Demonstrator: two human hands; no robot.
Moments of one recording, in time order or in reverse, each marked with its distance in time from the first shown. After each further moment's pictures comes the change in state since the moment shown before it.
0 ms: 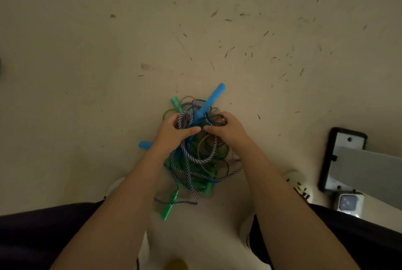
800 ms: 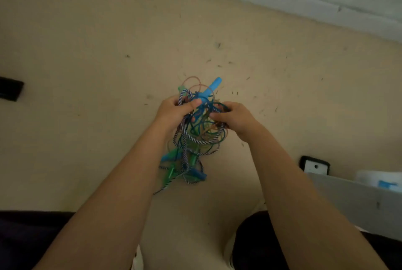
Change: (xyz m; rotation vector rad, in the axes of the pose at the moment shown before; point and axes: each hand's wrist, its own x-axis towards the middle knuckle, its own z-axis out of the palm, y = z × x) left_hand -0.033 0.148 -0.029 -0.306 0.024 0.172; right_hand -0.029 -0.123 -0.073 0.050 -0.048 -0.134
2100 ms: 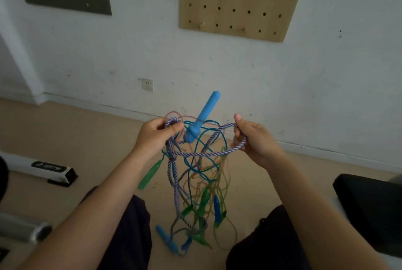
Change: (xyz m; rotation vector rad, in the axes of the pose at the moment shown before) left_hand -0.387 0.178 -0.078 -0.051 0.085 0.812; right_hand -0.443 -0.162 -0.028 0.324 0.032 -0.751
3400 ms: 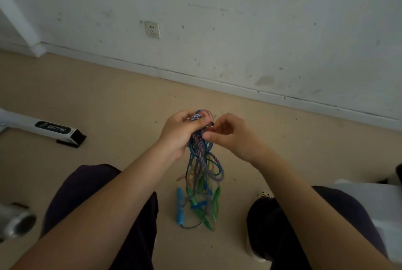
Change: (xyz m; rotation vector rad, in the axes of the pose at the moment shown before) left_hand 0.038 -0.111 0.052 -0.312 -0.026 -0.456; right_hand 0.062 0.124 0.029 -0.587 -0.115 0.035
